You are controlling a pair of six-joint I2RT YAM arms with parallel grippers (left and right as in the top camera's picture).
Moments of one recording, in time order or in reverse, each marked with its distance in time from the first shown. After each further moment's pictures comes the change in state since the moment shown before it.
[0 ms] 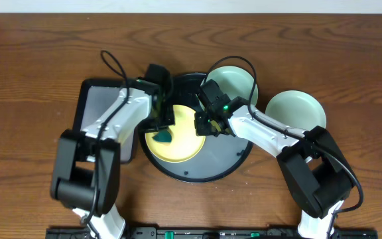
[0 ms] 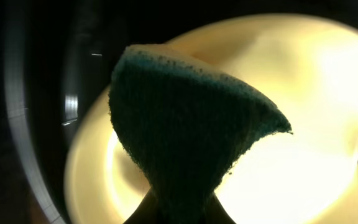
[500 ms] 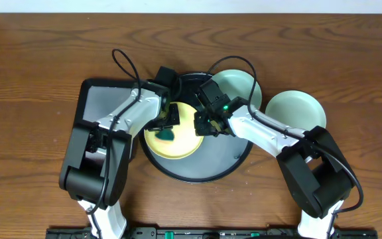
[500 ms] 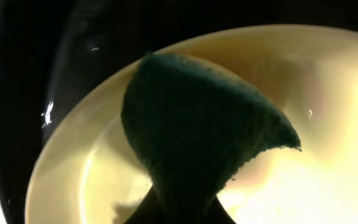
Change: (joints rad) left arm -0.038 0.065 -0.001 0.108 -0.123 -0.045; right arm 0.000 0.000 0.000 0.004 -0.008 0.001
